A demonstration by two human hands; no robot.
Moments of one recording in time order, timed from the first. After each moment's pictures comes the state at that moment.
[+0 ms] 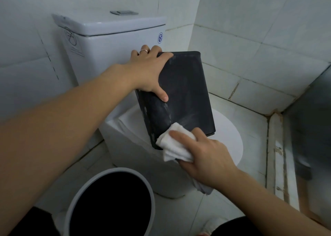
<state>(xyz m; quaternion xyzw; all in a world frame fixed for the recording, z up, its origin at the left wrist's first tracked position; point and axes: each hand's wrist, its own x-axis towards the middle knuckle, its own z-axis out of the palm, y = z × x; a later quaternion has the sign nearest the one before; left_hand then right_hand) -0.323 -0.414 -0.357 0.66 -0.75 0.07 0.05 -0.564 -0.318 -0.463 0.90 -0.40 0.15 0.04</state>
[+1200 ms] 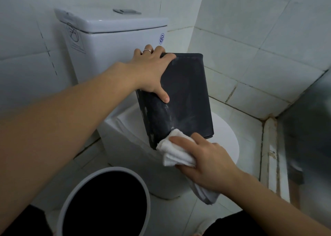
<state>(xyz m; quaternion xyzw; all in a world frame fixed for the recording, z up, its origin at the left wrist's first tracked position) -0.324 -0.413 -0.358 0.65 -0.75 0.08 0.04 -0.570 -0.314 -0.452 0.92 -0.38 0.08 -0.03</state>
